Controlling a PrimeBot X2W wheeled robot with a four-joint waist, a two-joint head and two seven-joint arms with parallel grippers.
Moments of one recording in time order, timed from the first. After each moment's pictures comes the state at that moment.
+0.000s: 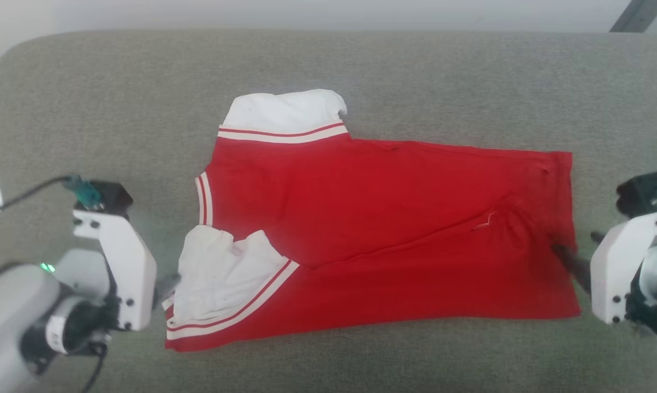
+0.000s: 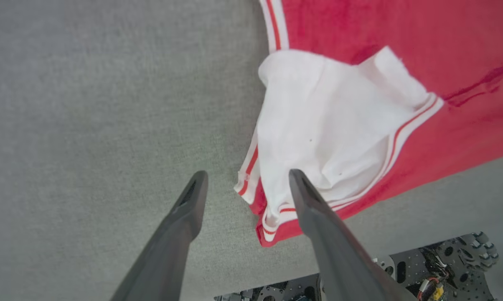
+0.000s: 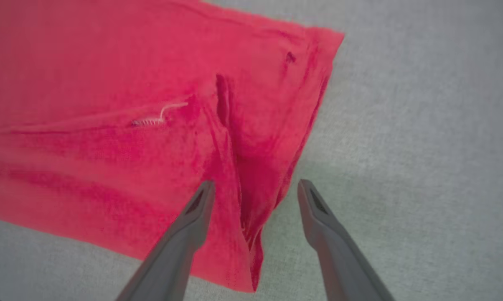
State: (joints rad) left arm -0.66 0.95 -0.91 -0.05 -1.23 0.37 0.67; right arm -0.22 -0.38 0.00 -0.07 0.45 0.13 0.88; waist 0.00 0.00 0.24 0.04
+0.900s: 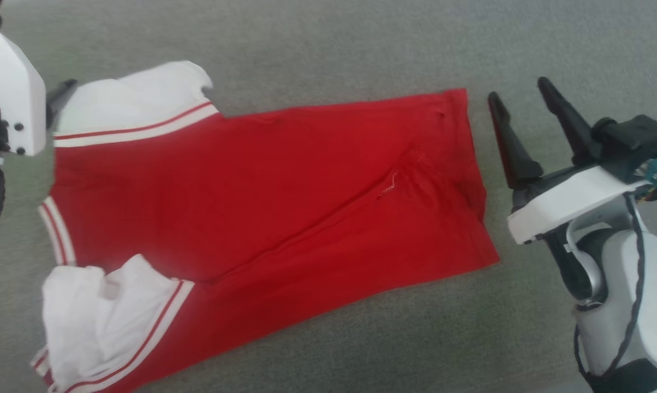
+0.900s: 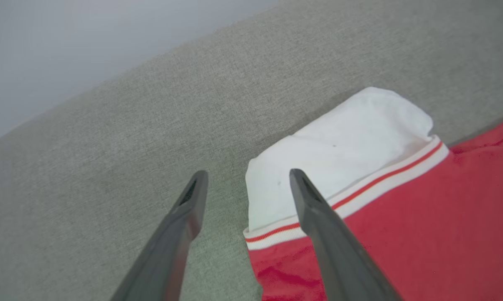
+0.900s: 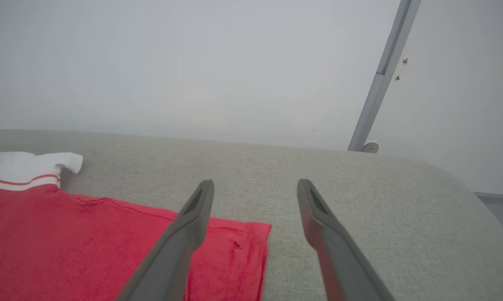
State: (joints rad) left arm -1.11 0.88 -0.84 0.40 -1.04 0.06 0.60; right arm -0.43 -0.17 0.10 0.04 0.27 0.13 0.04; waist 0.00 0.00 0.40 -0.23
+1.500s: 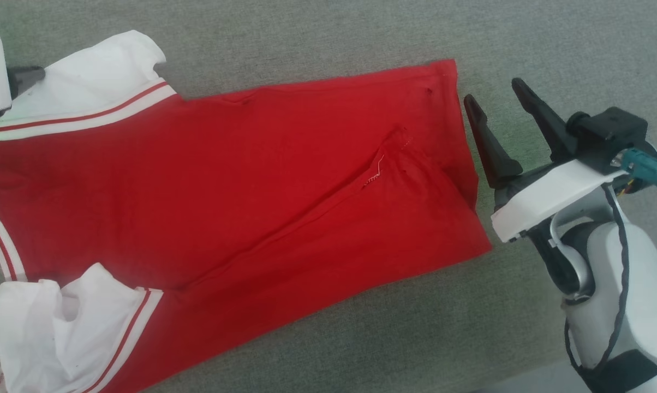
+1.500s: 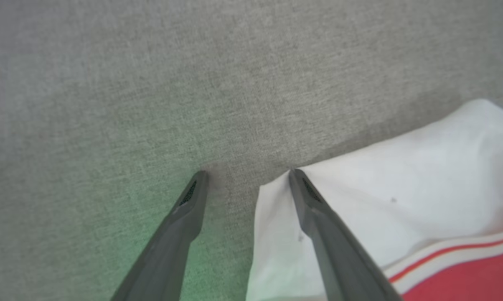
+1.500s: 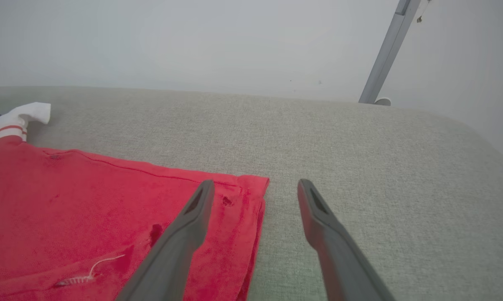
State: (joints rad) left arm -1.25 0.79 -0.83 0.71 -1.11 0.02 0.77; right arm -0.47 -0.17 0.17 0.08 0.31 0.13 0.06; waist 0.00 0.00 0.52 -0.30
